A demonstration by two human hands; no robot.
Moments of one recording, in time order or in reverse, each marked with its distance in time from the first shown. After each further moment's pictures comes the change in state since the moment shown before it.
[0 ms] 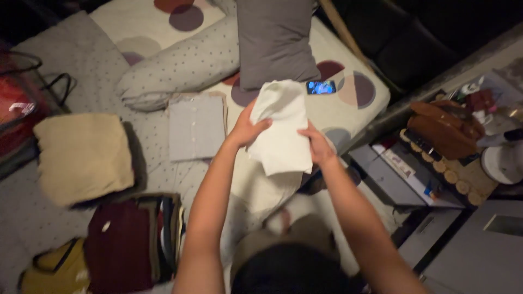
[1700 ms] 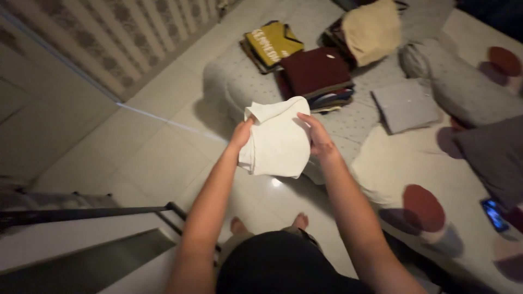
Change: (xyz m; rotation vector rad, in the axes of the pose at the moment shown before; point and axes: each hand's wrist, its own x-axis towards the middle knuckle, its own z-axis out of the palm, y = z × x) left_hand -0.722 -0.098 0.105 -0.362 1.538 -0.328; right_hand -0.397 0.296 0.162 -0.812 -0.844 0.766
